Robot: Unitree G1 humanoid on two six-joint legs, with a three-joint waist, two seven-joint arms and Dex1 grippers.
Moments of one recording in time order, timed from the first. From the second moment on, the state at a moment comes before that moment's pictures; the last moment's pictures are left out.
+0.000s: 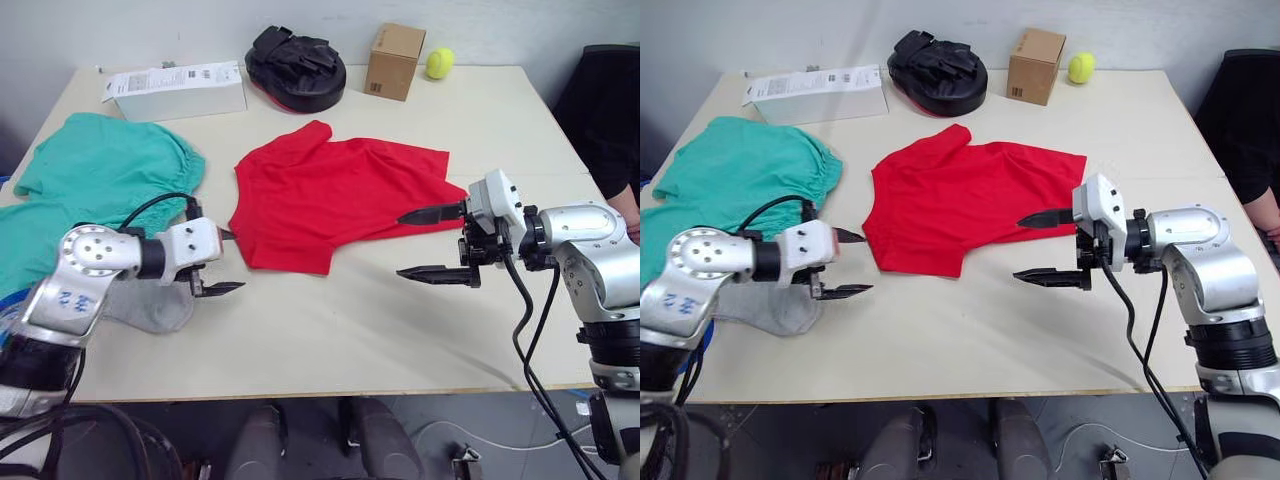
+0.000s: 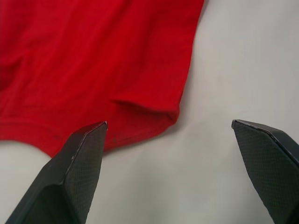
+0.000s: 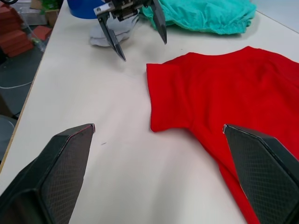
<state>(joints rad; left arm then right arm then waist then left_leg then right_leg) -0.52 0.90 -0.18 0.06 -0.09 0.10 -1.02 -0.56 -0.80 -0.01 -0.06 0.49 0.40 1.32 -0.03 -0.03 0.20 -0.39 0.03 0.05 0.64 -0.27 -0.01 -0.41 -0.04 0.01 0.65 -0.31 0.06</state>
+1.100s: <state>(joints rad) -0.75 0.68 -0.25 0.49 0.11 -0.22 -1.10 -0.53 -0.81 -0.04 -0.11 0.51 0.46 1.23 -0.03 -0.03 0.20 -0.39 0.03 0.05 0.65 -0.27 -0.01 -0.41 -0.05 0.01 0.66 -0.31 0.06</state>
